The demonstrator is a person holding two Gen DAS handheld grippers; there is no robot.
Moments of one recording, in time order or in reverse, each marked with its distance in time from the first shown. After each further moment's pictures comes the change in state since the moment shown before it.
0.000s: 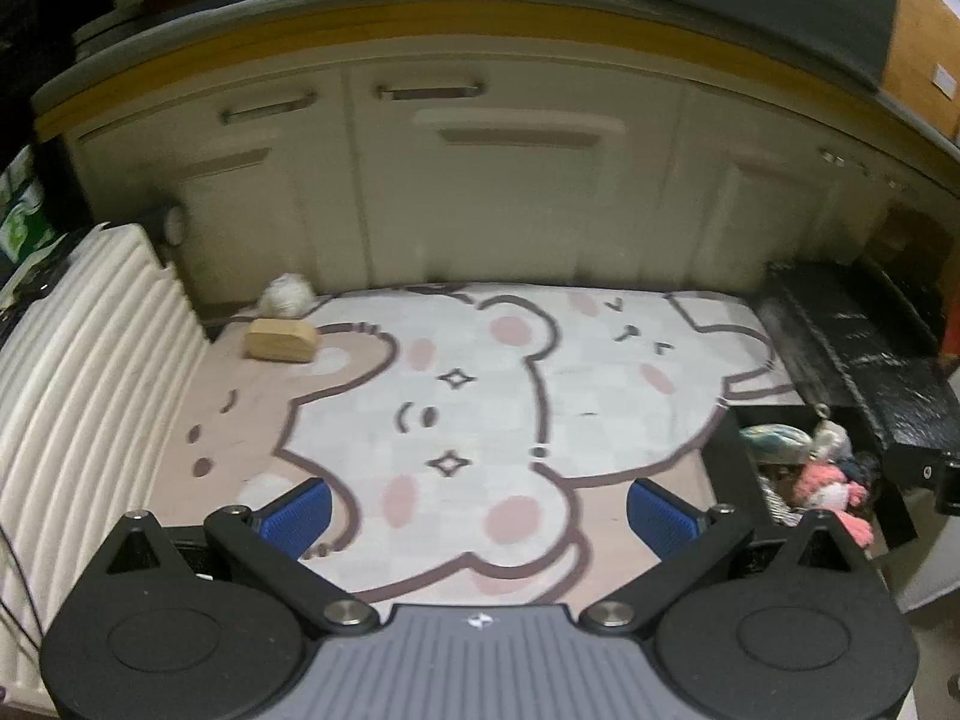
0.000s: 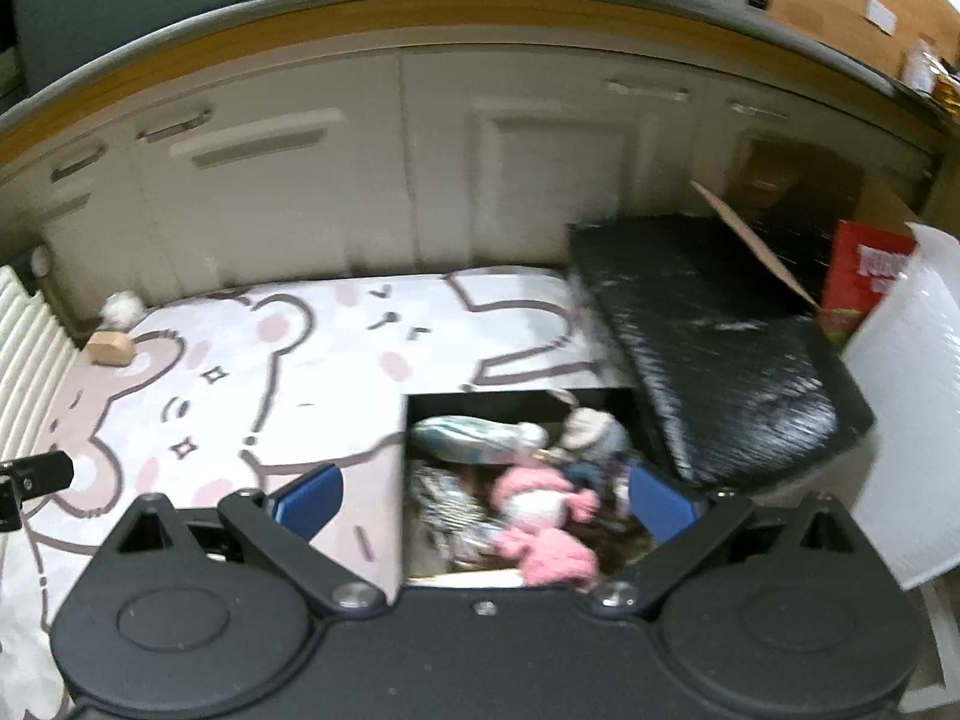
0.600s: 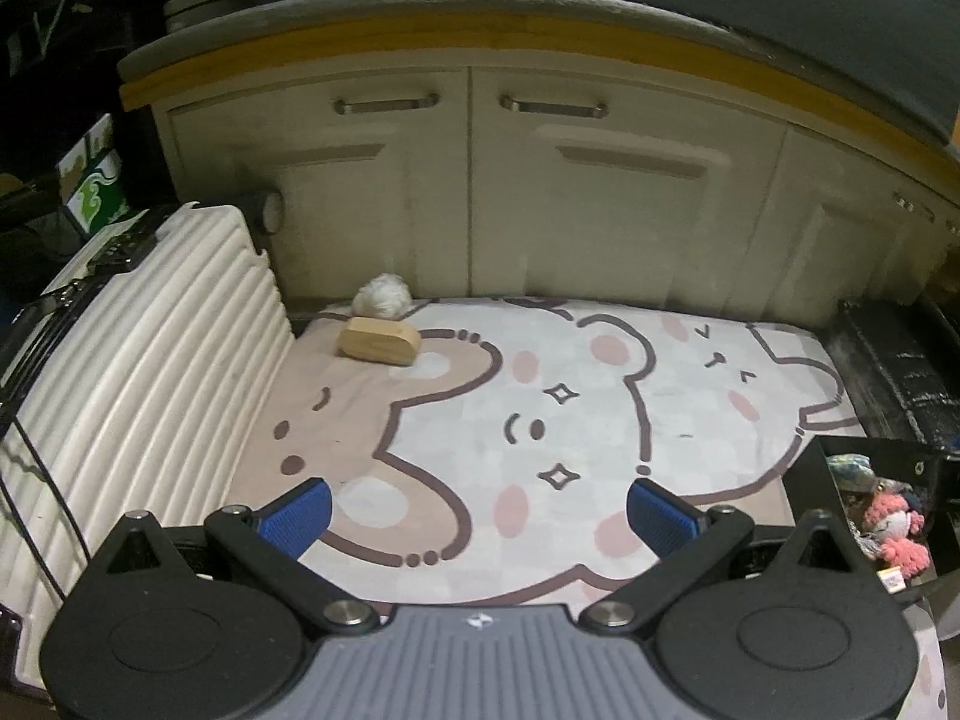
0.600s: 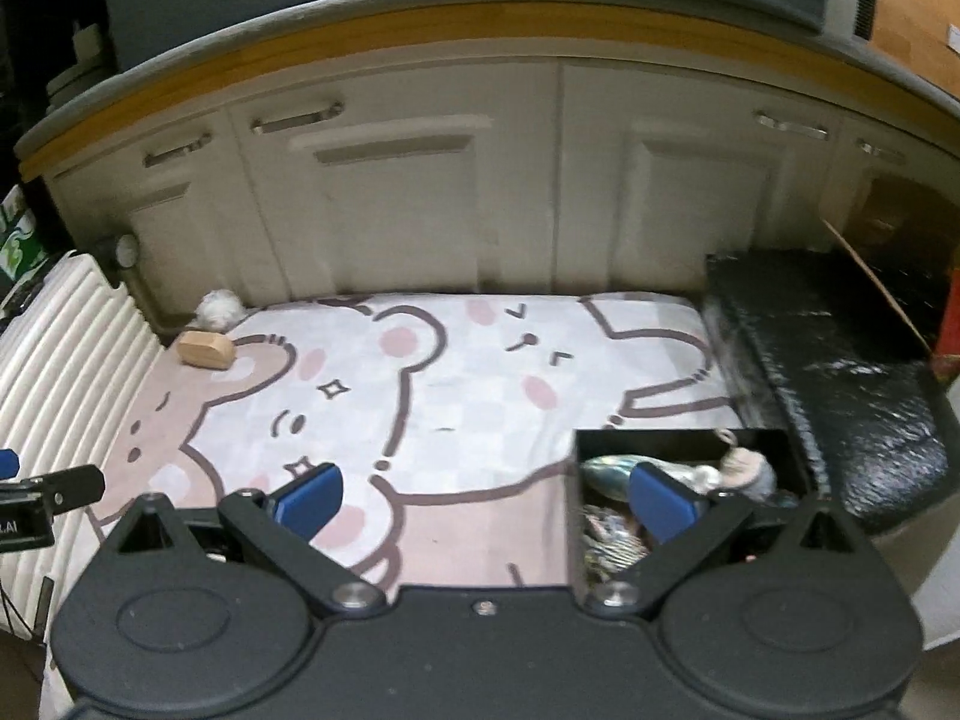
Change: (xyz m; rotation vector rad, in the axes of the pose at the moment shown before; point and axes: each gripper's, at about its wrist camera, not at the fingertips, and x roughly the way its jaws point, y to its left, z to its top) left arm -0.005 0.066 -0.002 -0.075 -0.036 0.090; right arm 0.012 0.081 0.016 -0.058 -0.023 0.149
